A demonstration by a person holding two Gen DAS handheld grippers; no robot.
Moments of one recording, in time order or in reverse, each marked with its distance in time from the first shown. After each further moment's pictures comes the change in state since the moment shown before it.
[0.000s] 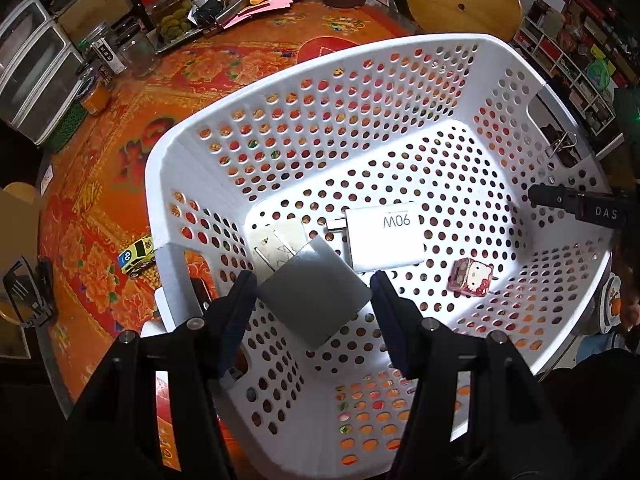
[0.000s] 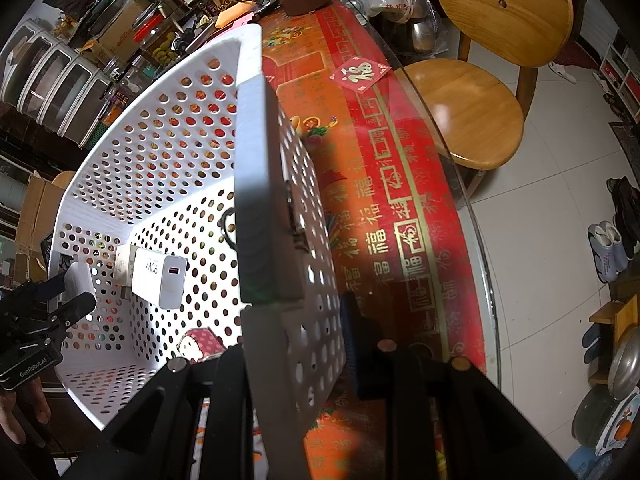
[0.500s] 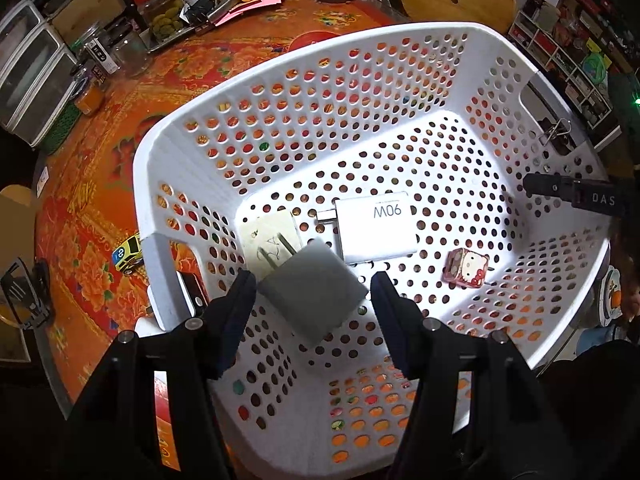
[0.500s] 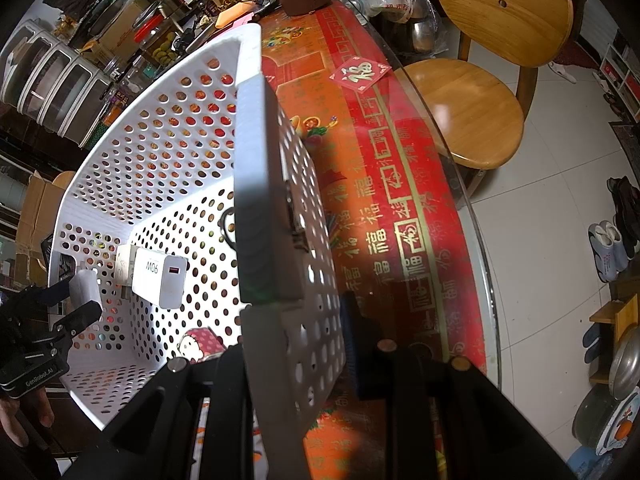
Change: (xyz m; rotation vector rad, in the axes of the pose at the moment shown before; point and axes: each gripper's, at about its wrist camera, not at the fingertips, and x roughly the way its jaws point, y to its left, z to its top) left arm 0.000 -0.006 -0.006 0.012 0.001 -0.011; right arm 0.000 0.001 0.001 -0.001 0.001 0.000
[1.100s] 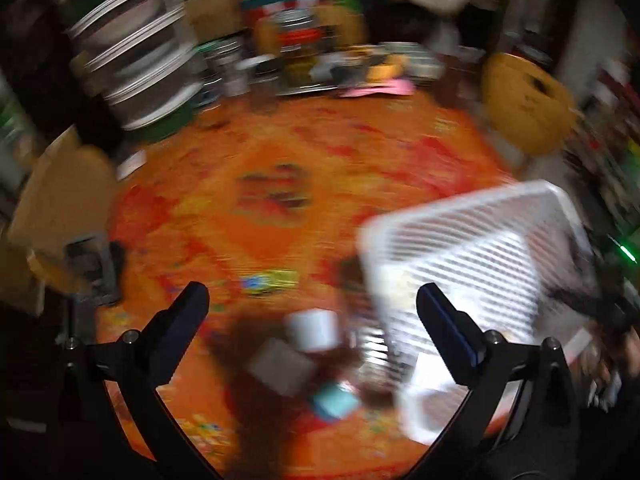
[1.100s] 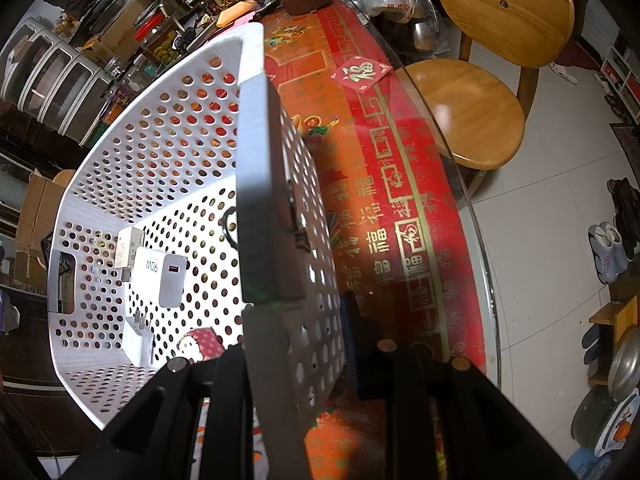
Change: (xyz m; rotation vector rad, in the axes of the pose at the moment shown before) left arm -0.089 0.157 0.000 -0.331 -0.171 0.142; right arm 0.001 0.003 -0.002 -0.006 0.001 -0.001
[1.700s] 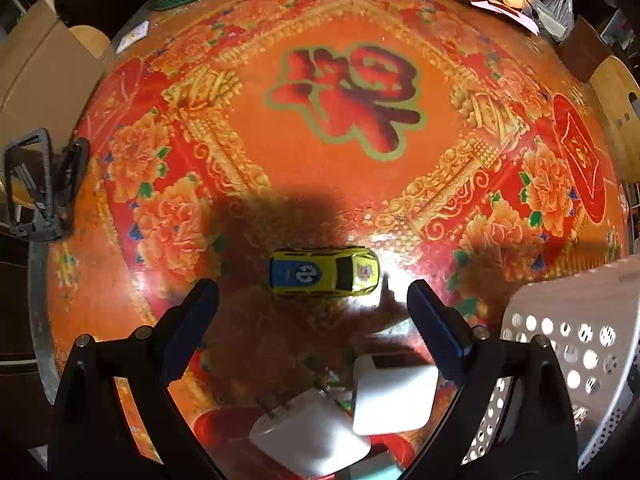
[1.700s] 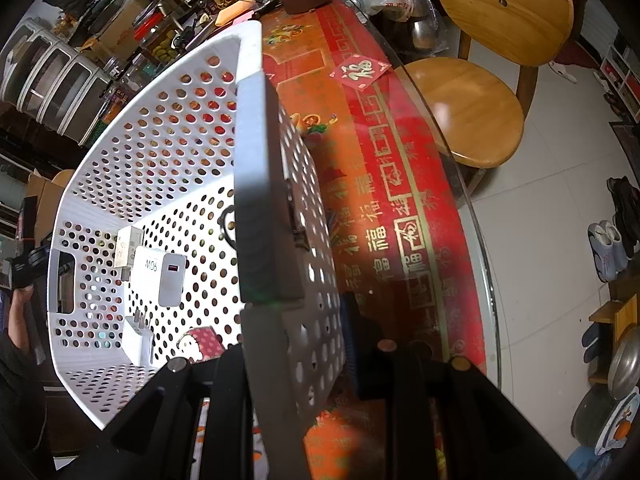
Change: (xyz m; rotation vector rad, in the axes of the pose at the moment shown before) left arm 0.182 0.042 -0.018 -0.186 0.294 0.047; right arm -0.001 -0.004 -0.001 0.003 0.006 0.000
